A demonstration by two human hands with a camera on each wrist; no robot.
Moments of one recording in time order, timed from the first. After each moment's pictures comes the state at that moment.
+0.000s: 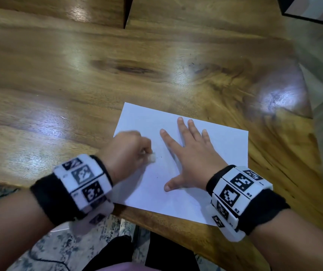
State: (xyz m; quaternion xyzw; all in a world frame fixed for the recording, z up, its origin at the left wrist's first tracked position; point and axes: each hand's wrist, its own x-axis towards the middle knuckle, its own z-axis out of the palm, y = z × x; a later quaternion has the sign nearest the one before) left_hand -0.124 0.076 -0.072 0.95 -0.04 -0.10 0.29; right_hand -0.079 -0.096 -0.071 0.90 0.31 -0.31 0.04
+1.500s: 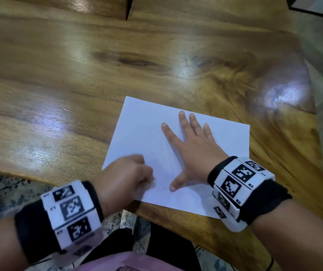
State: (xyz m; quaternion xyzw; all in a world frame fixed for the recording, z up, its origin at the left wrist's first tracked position) left_hand -0.178 0.073 -0.068 0.92 -0.09 -0.18 0.34; right_hand -0.081 -0.096 -0.066 0.88 0.32 -0.33 0.08
